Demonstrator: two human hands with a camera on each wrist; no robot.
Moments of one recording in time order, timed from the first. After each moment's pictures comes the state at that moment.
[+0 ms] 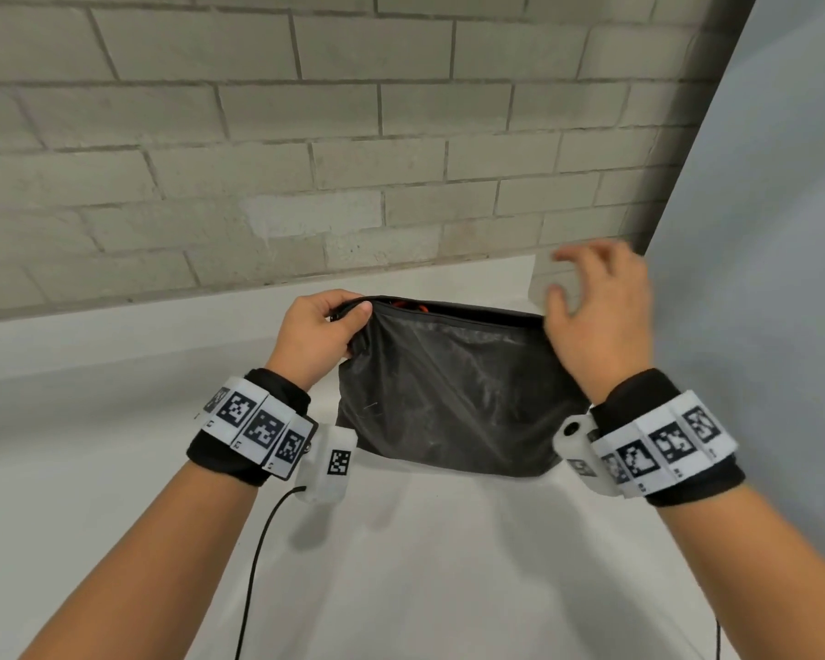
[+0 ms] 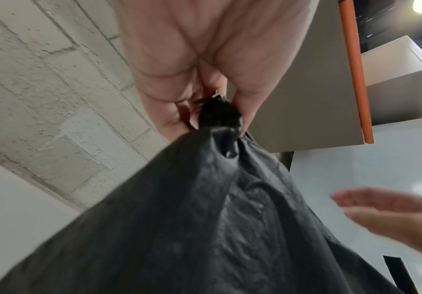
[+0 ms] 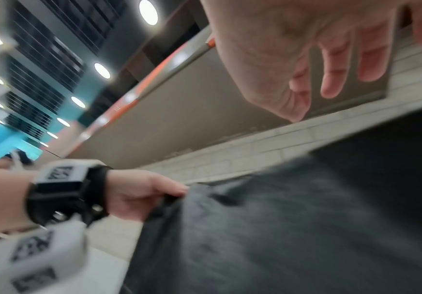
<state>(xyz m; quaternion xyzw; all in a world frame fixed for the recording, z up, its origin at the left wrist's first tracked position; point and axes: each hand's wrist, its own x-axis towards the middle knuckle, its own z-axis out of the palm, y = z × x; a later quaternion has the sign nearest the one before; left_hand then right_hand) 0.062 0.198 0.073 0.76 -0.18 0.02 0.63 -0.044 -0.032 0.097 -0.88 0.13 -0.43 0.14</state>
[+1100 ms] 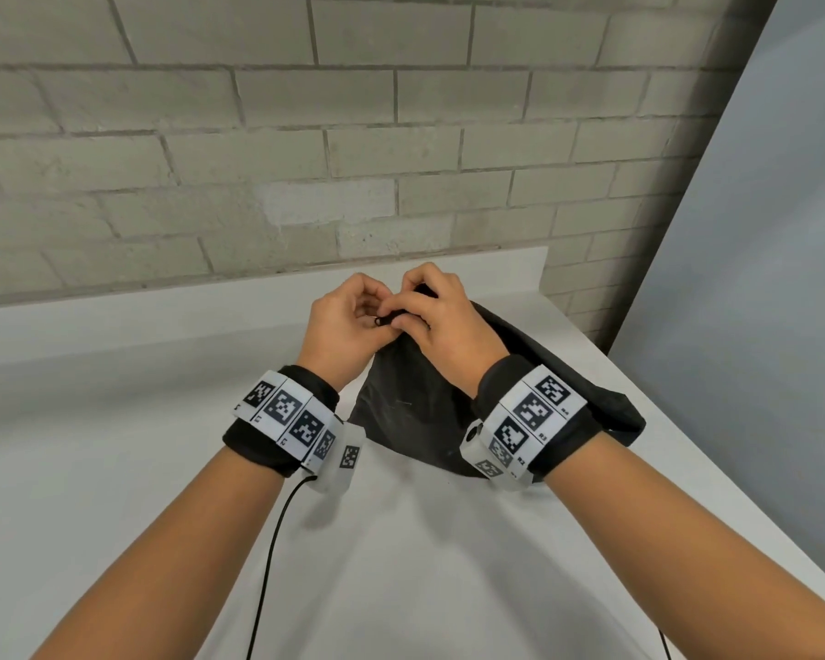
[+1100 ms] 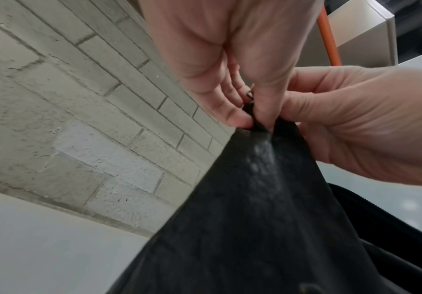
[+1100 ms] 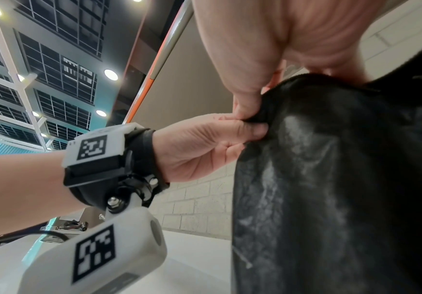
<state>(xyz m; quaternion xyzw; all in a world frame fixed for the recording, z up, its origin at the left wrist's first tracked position) 0.051 0.195 0.064 0.77 -0.25 0.10 0.58 0.006 0.067 0.074 -0.92 -0.14 -0.23 0.28</state>
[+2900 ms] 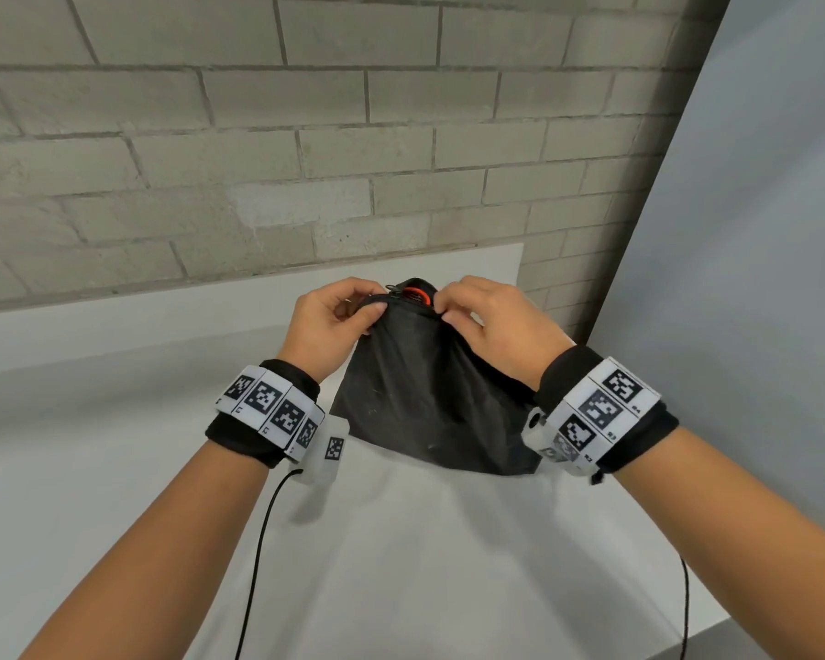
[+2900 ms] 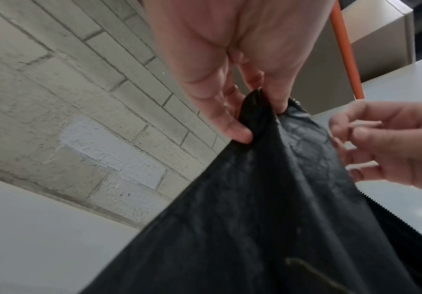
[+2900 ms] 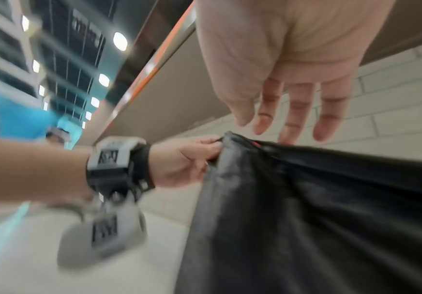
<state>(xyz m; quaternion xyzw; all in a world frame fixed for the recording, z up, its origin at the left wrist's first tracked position) 0.065 0.188 0.054 0.71 -0.30 0.06 0.63 -0.027 0.006 0.091 -0.95 -0.12 -0.19 0.20</state>
